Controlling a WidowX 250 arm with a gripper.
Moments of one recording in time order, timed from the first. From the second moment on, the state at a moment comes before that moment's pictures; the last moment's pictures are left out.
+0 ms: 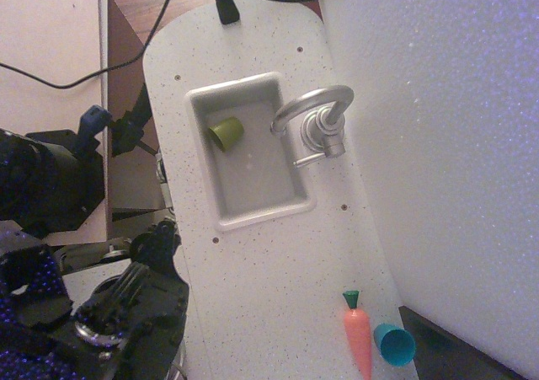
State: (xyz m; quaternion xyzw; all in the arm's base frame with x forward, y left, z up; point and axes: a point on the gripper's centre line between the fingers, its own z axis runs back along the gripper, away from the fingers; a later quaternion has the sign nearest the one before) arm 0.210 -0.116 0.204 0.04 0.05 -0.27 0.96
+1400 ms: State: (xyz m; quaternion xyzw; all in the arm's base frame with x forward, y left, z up) arm 0.265 -0.098 0.137 0.07 0.07 -0.34 0.94
